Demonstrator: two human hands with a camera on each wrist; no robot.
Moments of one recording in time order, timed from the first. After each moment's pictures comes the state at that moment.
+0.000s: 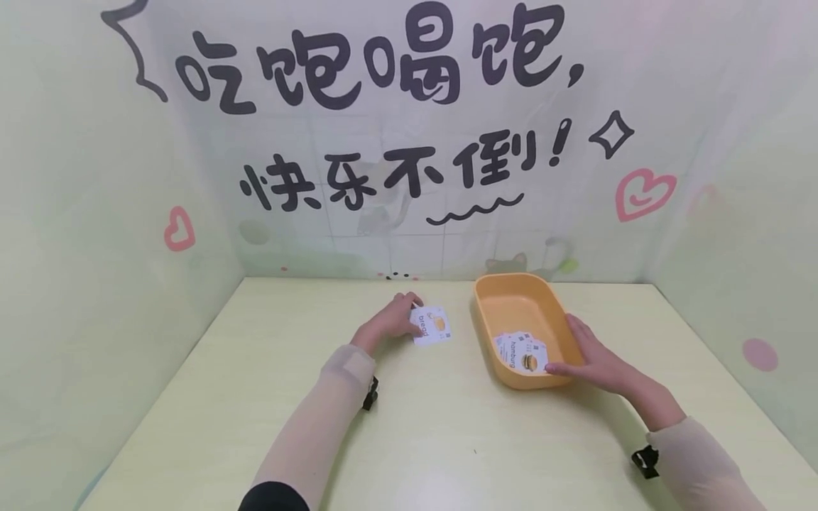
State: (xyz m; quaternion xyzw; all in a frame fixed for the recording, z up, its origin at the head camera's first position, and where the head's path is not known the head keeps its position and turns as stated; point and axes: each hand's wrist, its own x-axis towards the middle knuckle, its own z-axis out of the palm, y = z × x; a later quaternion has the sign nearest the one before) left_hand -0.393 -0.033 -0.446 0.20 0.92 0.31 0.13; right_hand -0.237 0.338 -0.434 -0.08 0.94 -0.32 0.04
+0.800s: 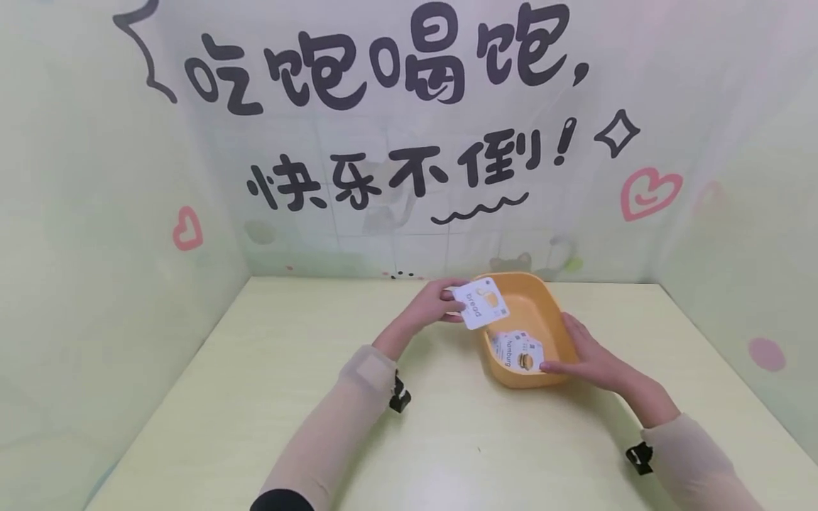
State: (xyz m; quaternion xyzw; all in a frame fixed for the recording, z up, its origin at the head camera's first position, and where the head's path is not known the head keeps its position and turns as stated) left_hand -0.369 0.021 -0.403 0.19 0.75 0.61 0.20; right_hand -0.242 0.322 -0.431 -0.09 0.94 -0.32 0.05
